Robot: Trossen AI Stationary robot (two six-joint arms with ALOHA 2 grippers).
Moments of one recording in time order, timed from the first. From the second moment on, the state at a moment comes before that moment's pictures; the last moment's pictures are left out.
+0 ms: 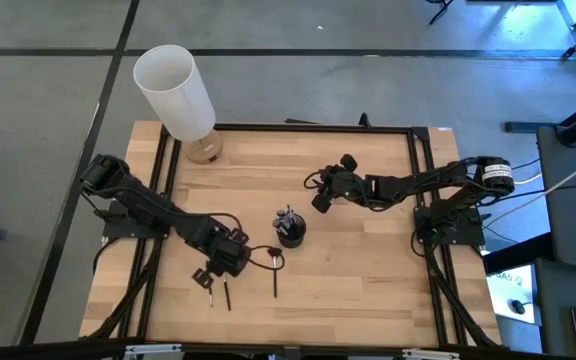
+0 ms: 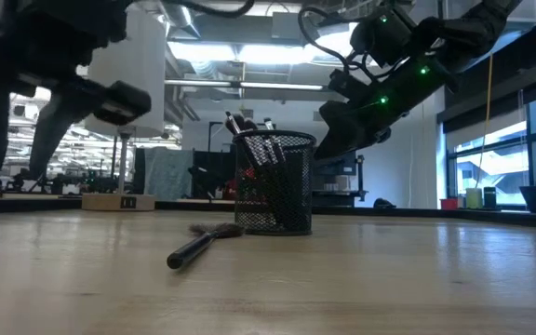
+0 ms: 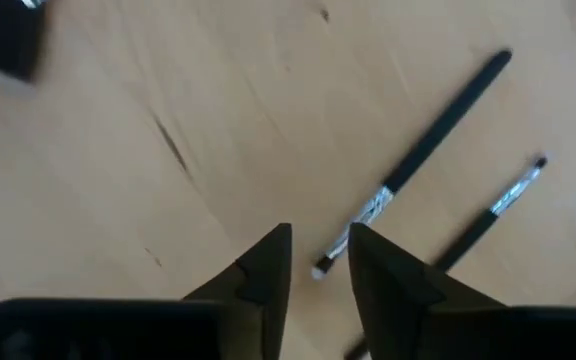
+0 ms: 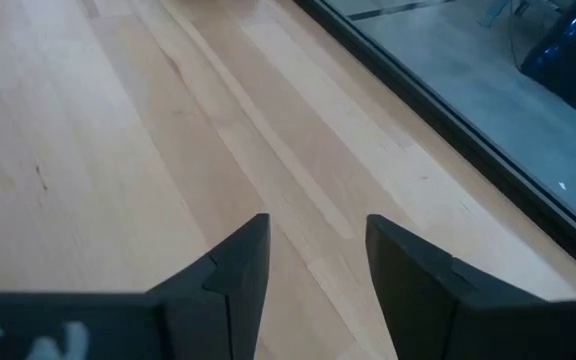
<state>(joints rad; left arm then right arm) -0.42 1.55 0.93 -0.70 0.12 0.14 -0.10 1.49 0.68 0.24 0.53 0.12</state>
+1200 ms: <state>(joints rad) -0.48 1.64 0.81 -0.60 0.07 0.25 -0.10 1.49 0.68 0.24 0.52 0.14</state>
